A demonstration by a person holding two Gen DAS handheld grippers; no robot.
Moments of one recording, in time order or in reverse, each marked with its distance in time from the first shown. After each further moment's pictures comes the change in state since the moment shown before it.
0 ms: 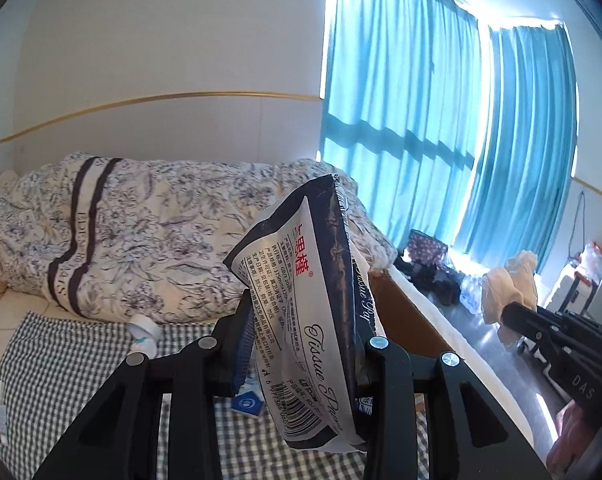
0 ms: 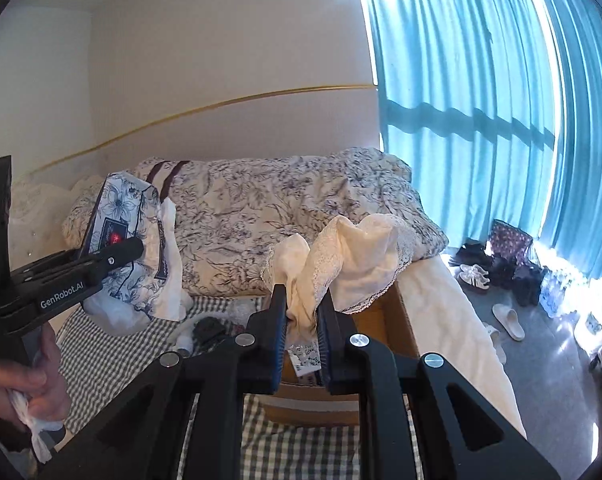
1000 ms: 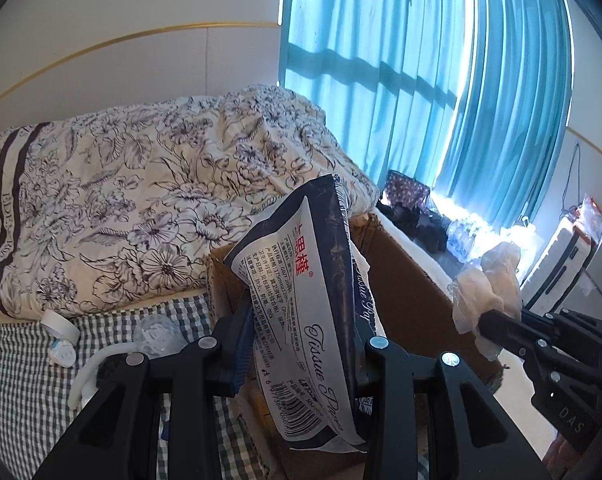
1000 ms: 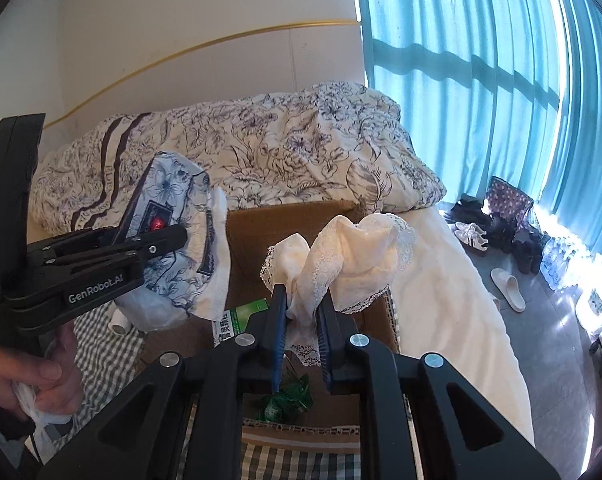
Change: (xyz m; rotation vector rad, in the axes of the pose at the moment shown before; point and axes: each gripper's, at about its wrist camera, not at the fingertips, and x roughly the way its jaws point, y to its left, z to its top) left arm 0.183 -0.056 -0.031 0.063 0.217 -0.093; right arm 0.139 -0.077 -0.037 0.006 0.184 -0.022
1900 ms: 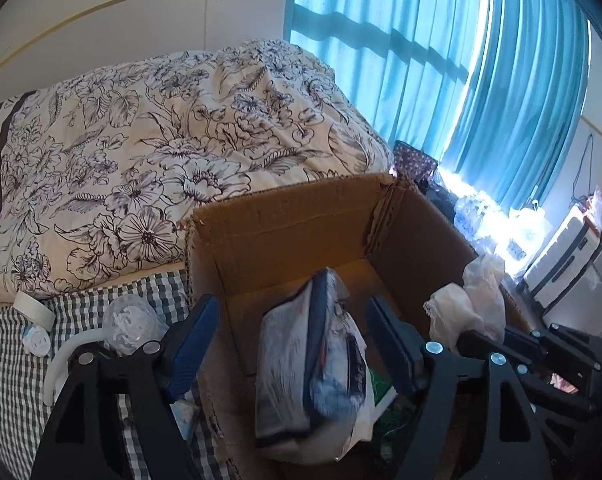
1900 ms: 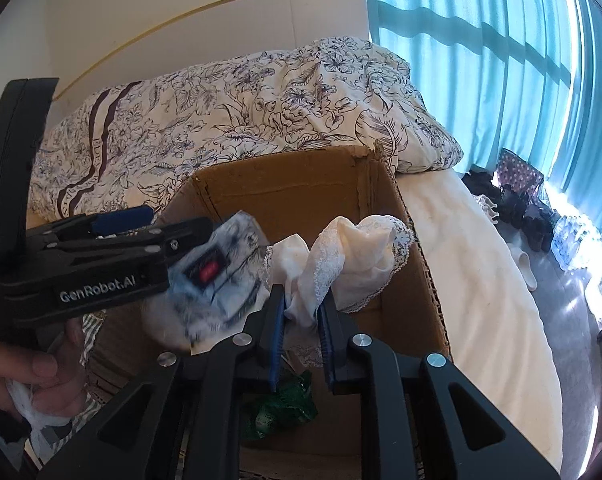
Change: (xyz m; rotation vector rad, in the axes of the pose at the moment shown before) left arm 0.061 0.009 -0.010 -0.022 0.098 0.016; right arm 0.065 -0.003 -0.020 0.018 0.108 0.008
